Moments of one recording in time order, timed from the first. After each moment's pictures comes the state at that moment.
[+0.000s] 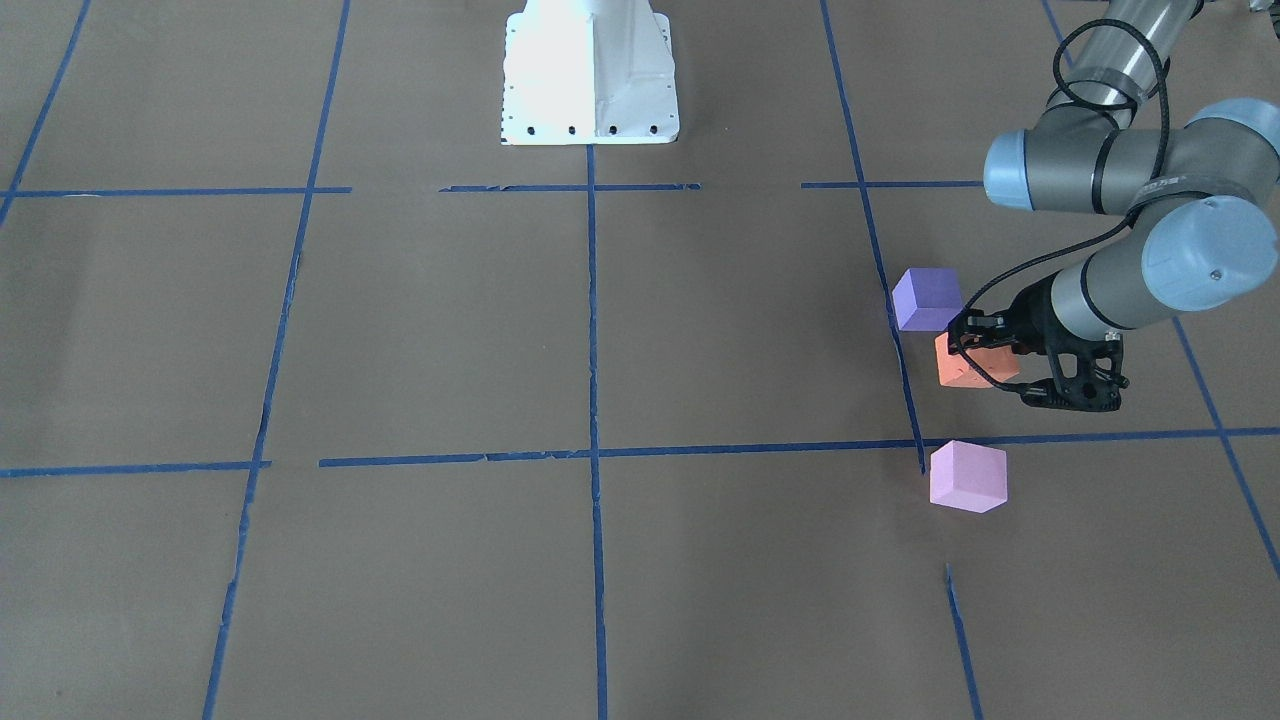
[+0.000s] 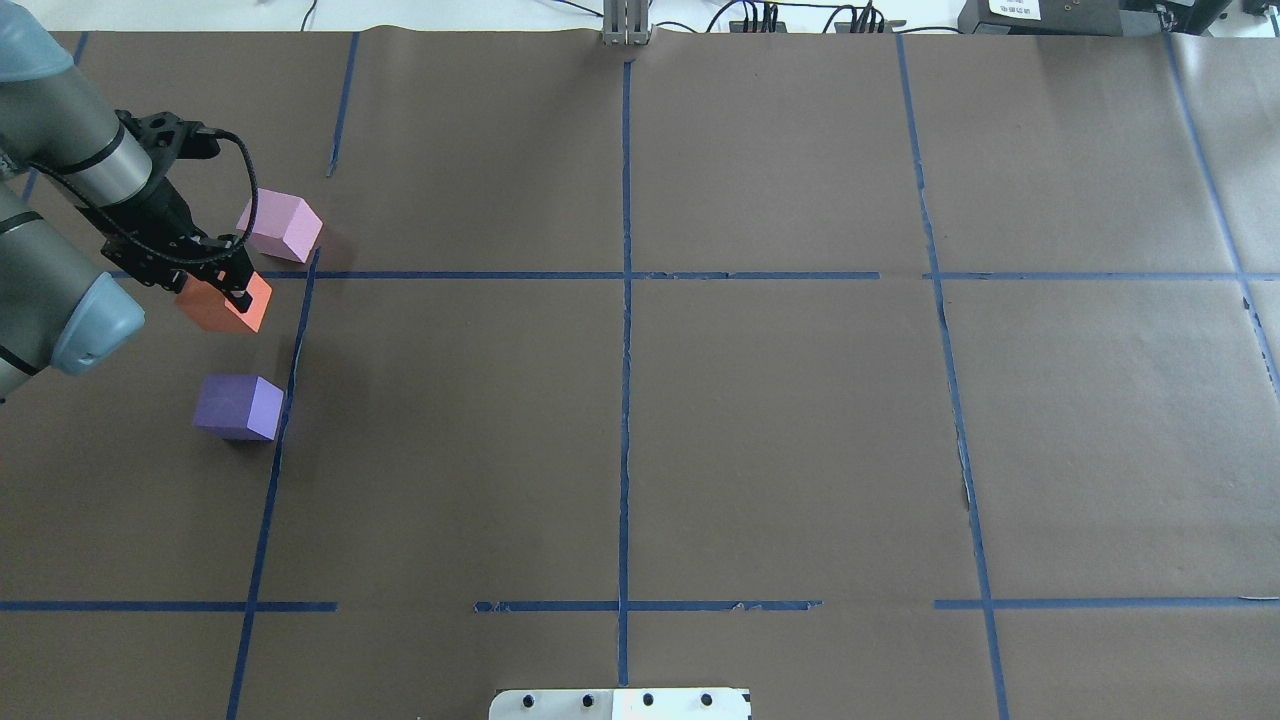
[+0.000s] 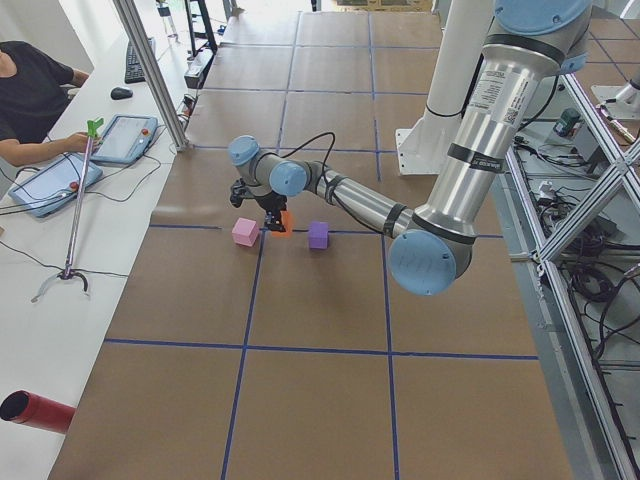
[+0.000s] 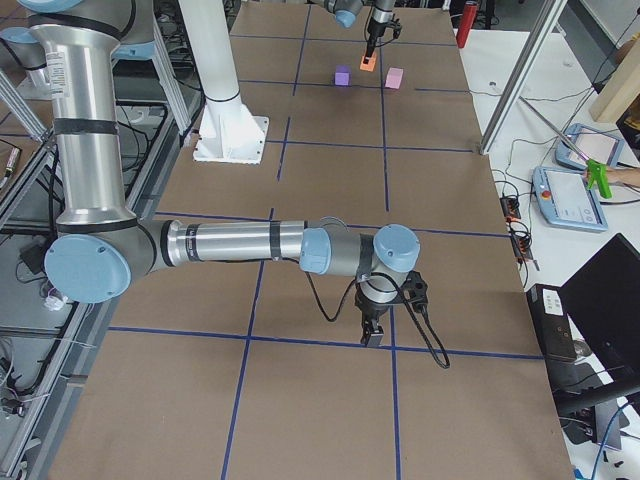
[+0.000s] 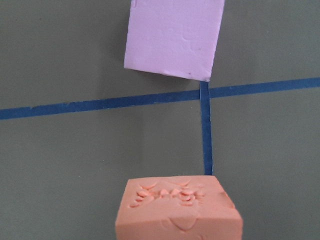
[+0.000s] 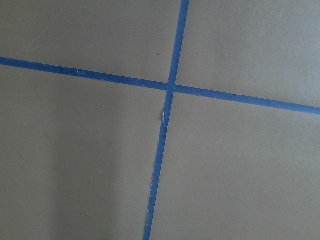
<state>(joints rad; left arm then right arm) -1.00 -1.92 -1.56 -1.59 -2.40 -0.54 1.52 -1.52 1.60 -1.72 2.29 -0.16</state>
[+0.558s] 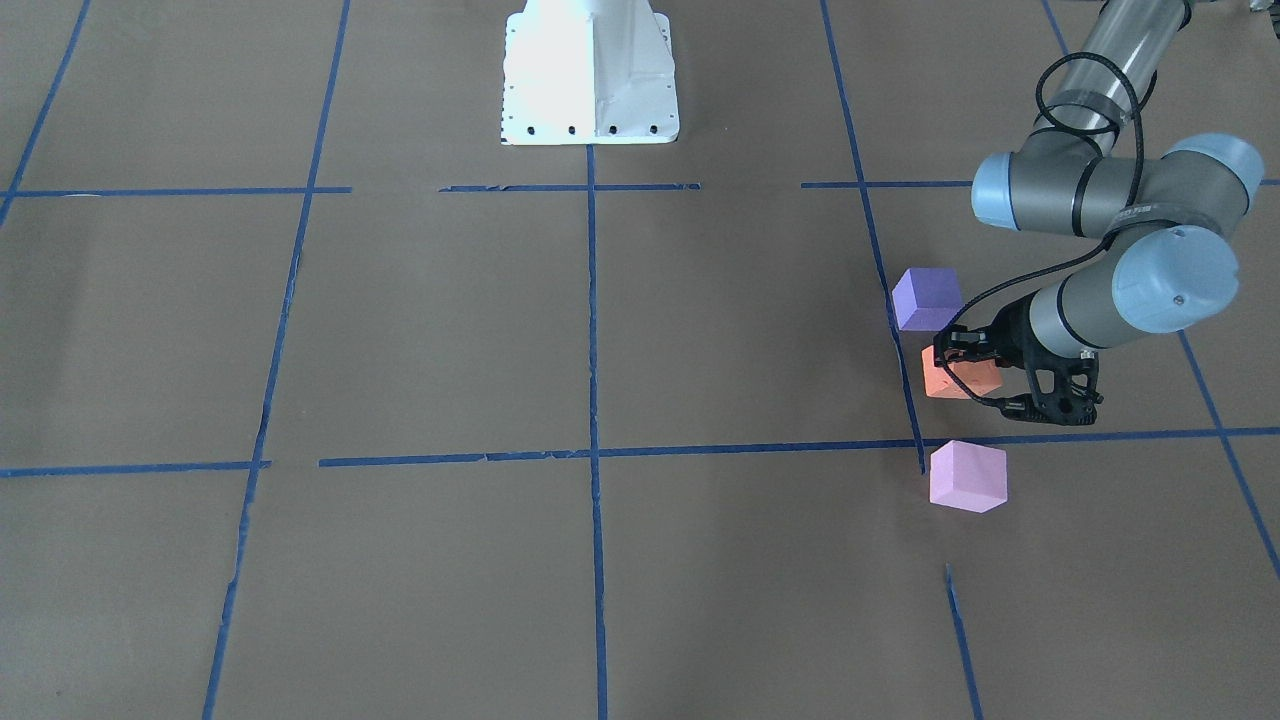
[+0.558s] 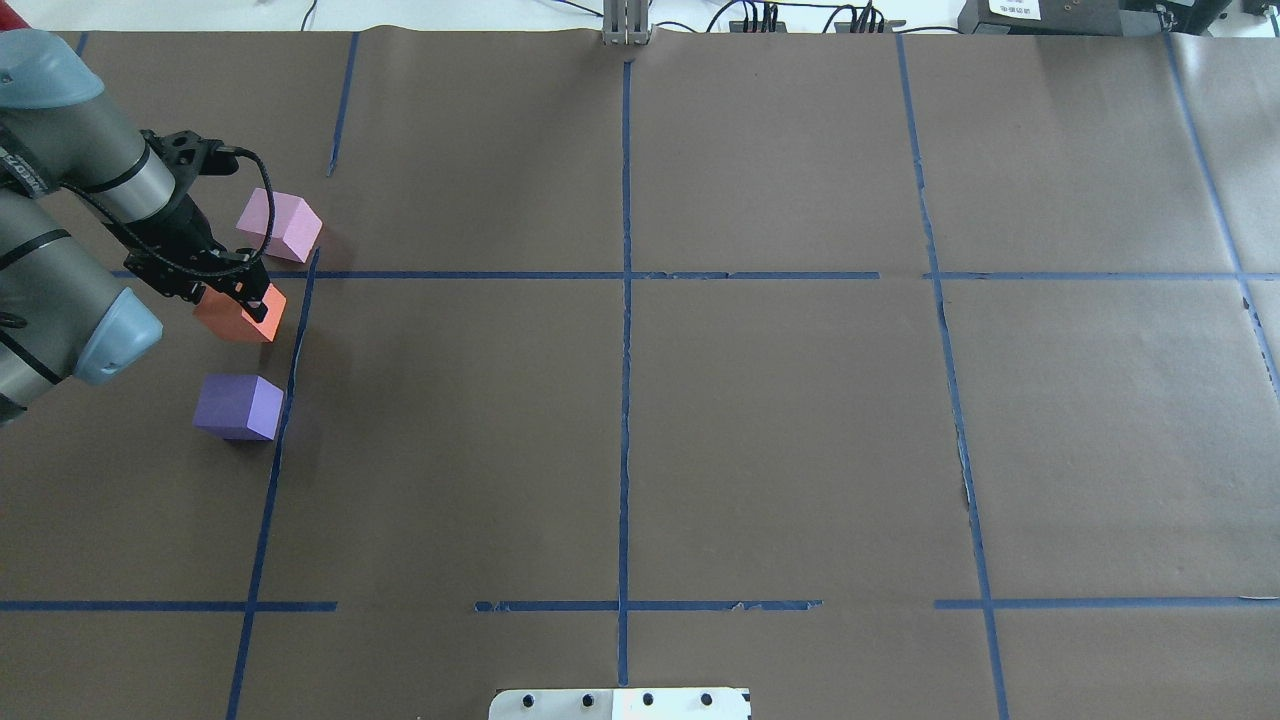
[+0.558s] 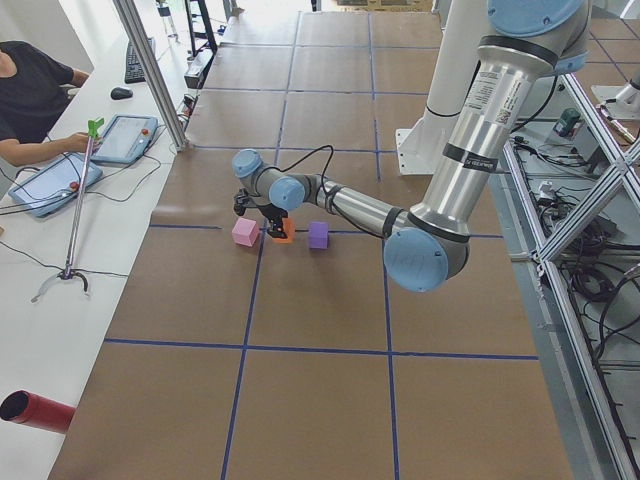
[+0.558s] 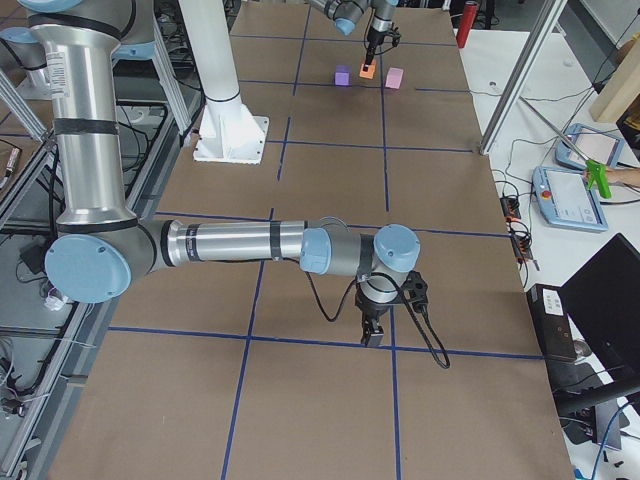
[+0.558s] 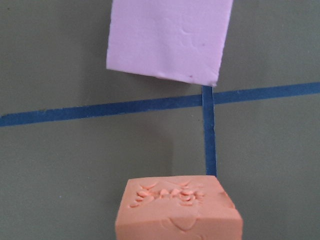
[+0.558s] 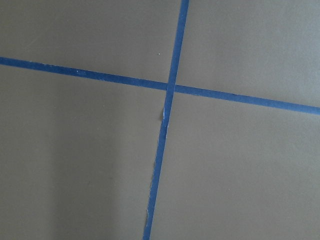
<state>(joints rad) -0.97 -1.93 -1.49 -1.67 -2.39 -0.57 1.52 -1.52 1.60 -1.72 2.29 -0.16</state>
